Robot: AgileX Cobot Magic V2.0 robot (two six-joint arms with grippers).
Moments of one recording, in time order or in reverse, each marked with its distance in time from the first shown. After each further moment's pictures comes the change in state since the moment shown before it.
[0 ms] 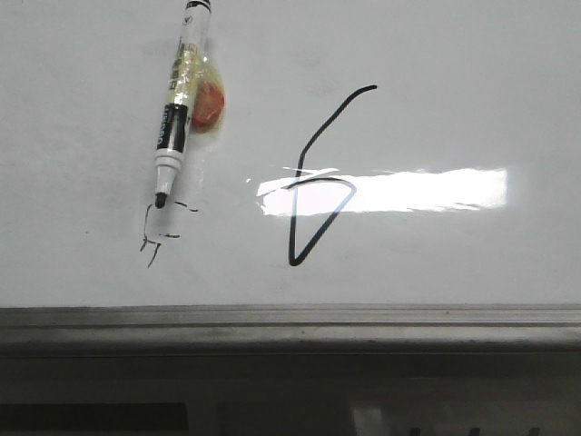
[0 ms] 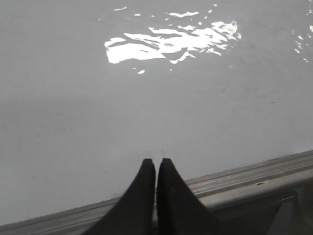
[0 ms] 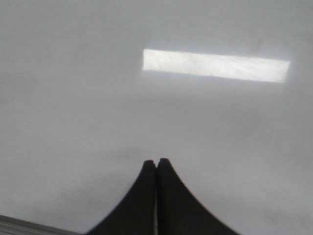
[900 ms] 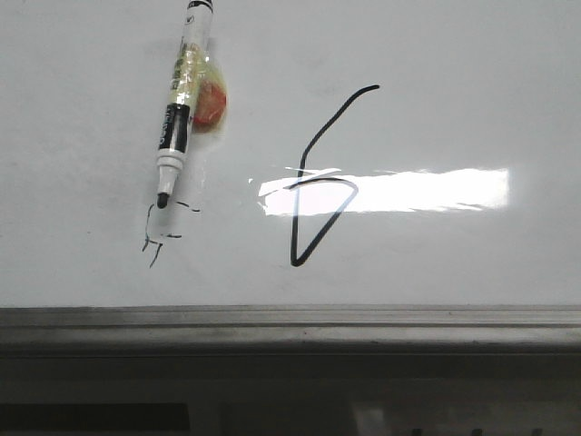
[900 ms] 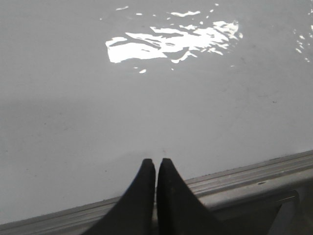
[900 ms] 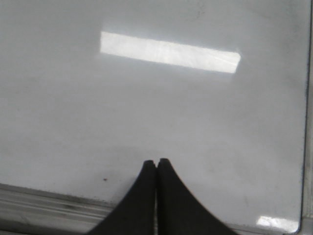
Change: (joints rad) left arm 0.000 0.000 0.000 0.000 0.002 -0.001; right arm -0.108 -0.176 0.000 -0.131 0.240 0.014
